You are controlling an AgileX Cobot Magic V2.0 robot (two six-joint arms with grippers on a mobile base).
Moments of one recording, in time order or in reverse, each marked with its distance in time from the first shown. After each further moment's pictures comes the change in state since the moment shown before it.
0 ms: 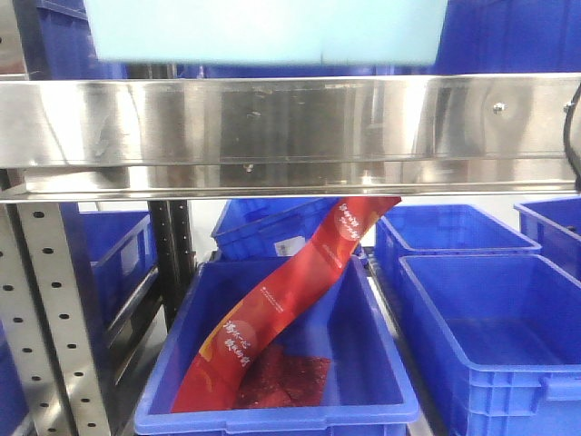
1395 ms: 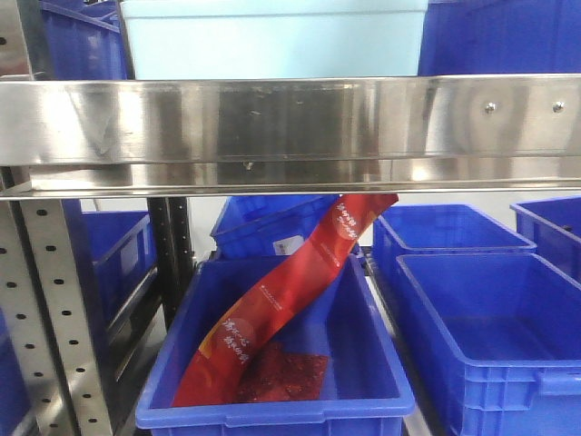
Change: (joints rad) left arm 0.002 -0.544 0.387 0.012 -0.046 0.011; right arm 0.000 -0.503 0.351 -0.095 -0.084 -0.001
